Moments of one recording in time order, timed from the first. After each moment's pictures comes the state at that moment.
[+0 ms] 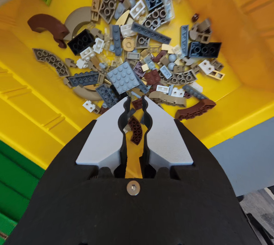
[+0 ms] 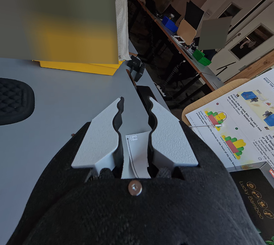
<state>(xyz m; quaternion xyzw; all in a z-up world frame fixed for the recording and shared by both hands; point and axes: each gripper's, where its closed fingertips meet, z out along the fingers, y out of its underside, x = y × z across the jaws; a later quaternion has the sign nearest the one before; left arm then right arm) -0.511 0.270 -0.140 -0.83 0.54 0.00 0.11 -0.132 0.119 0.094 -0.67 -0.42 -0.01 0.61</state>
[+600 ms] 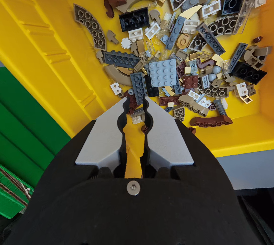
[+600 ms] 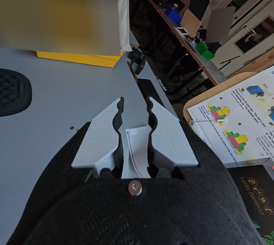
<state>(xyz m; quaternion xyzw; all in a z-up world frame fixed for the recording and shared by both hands) -0.539 0.302 -0.131 -0.91 0.40 0.05 0.06 -0.126 0.123 0.081 -0.69 -0.43 -0.02 0.59</state>
